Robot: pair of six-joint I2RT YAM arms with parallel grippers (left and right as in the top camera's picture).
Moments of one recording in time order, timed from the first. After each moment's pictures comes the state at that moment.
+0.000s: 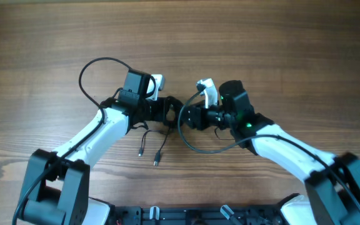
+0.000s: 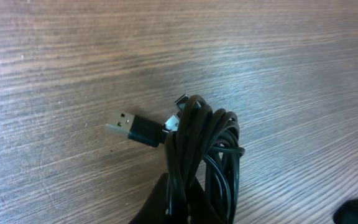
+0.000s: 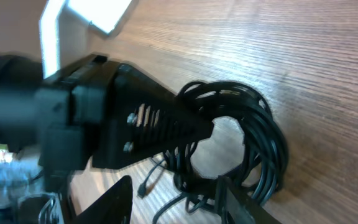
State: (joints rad) left arm -0.34 1.60 0.86 -0.33 0.33 -0.27; right arm 0.52 1.56 0.69 0.23 -0.59 0.49
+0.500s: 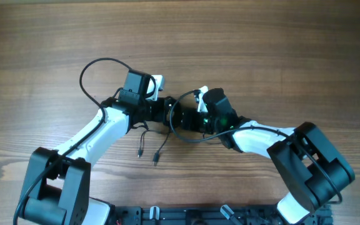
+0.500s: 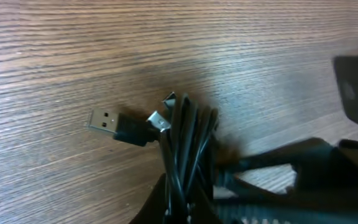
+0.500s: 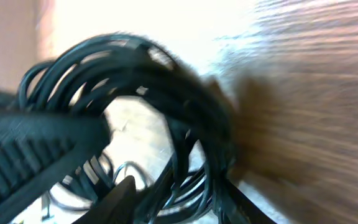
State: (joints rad) left arm -0.34 1.61 0.86 -0.33 0.34 -0.27; right arm 0.59 1.80 0.69 0.36 -0.45 0.85
